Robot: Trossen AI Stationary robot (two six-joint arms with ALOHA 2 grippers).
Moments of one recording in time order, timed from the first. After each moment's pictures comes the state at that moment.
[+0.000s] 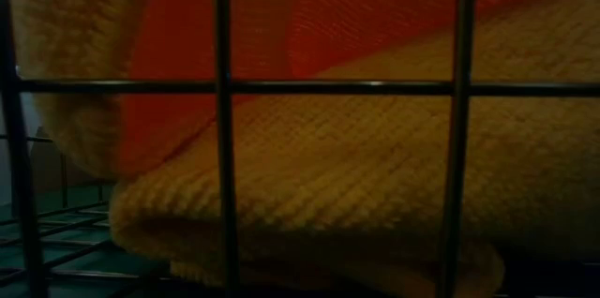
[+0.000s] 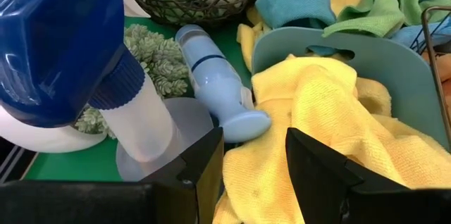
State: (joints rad) left arm 0.07 1.16 0.98 -0.48 -0.13 -0.05; right arm 0.34 1.90 1.89 -0.95 -0.49 0.42
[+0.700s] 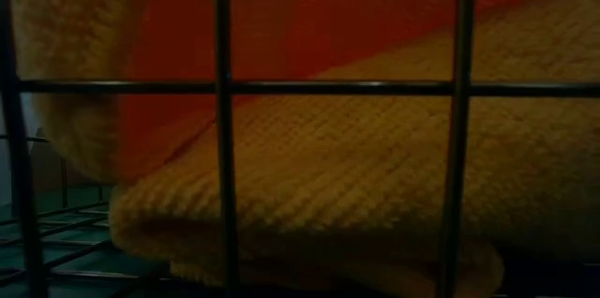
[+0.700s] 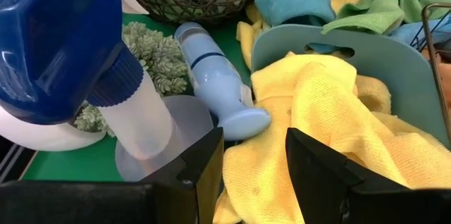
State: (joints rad) left arm 0.07 1.16 0.98 -0.48 -0.13 -0.05; right arm 0.38 1.85 2.16 -1.47 0.05 0.41
